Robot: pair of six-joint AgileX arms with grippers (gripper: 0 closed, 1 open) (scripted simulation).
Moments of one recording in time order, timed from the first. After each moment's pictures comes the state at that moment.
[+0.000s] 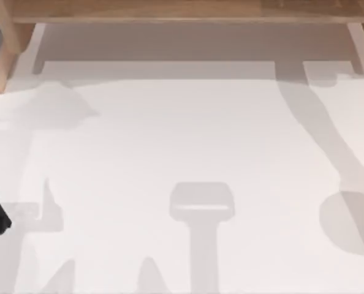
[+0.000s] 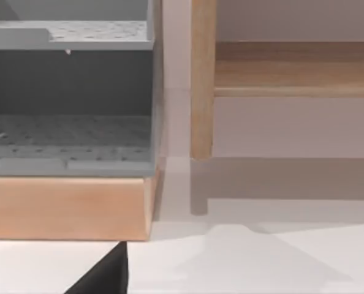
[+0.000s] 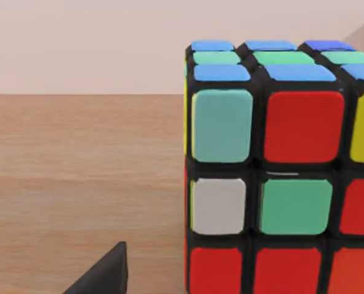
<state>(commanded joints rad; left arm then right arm) 0.00 0.00 0.00 0.00 0.00 0.00 0.31 1.70 1.56 0.13 0.33 0.02</state>
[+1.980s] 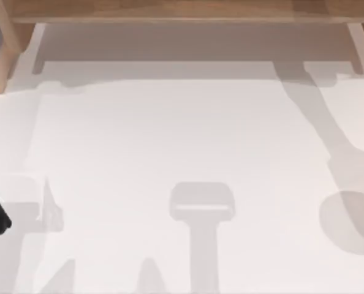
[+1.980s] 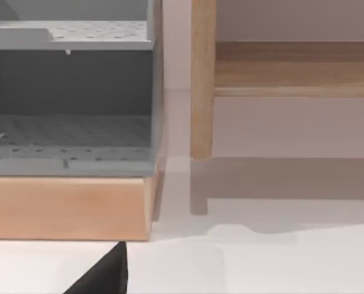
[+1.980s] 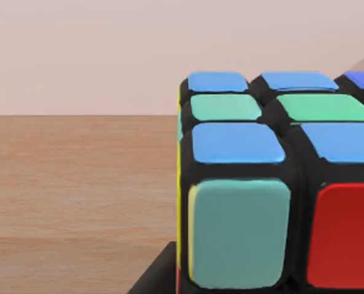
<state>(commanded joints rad) 0.00 0.00 0.00 0.00 0.00 0.00 0.27 1.89 1.80 0.09 0.30 0.02</state>
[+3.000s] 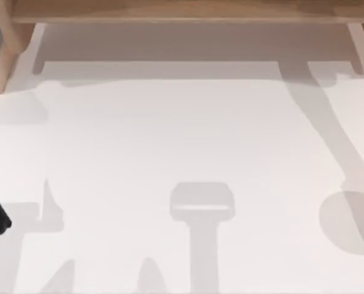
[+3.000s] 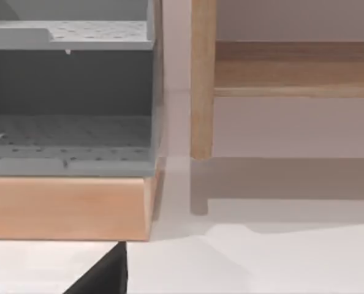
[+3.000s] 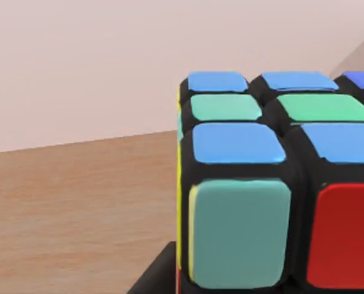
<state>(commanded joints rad) 0.00 0.00 0.00 0.00 0.00 0.00 0.28 1.73 1.83 -0.16 0.27 0.18</state>
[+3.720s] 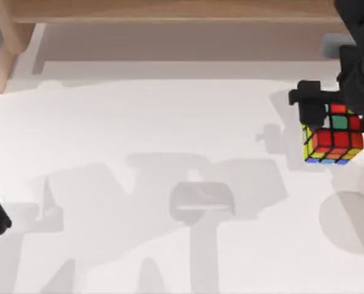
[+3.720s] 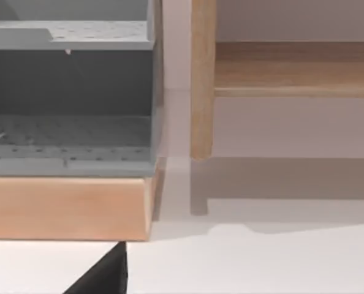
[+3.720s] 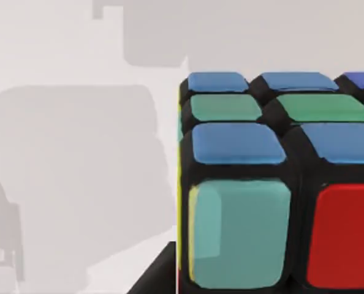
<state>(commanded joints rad) 0.00 0.00 0.00 0.00 0.00 0.00 0.35 1.72 1.37 -0.97 0.05 0.38</state>
